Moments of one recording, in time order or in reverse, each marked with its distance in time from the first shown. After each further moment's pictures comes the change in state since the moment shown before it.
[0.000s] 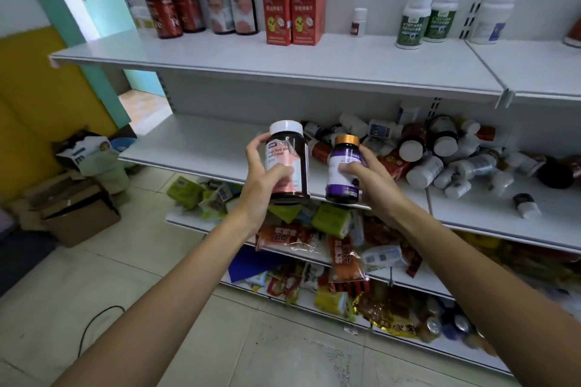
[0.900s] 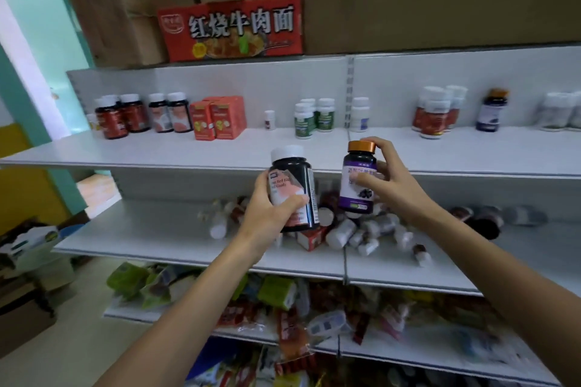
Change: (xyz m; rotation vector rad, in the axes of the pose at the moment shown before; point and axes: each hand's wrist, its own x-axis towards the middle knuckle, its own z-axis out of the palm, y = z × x) left_hand -0.014 0.063 0.184 0.168 -0.112 0.168; right_hand -0.090 -0.137 -0.177 -0.363 0.130 -0.471
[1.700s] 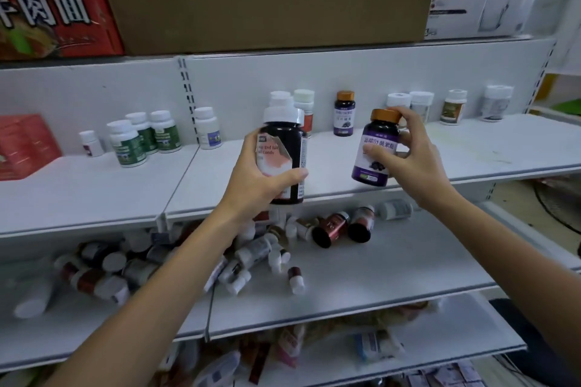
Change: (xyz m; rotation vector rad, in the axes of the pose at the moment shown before) left_hand 0.110 0.013 0.261 0.090 -0.265 0.275; right_hand -0.001 0.058 -0.276 -0.303 0.529 -0.038
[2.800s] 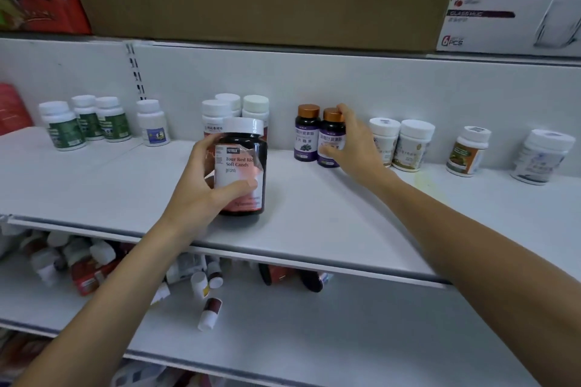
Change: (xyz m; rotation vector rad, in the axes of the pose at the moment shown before) left_hand 0.071 -0.019 0.129 0.047 0.331 -0.148; right_hand 0.207 0.148 -0.007 -0.313 -0.349 -0.136
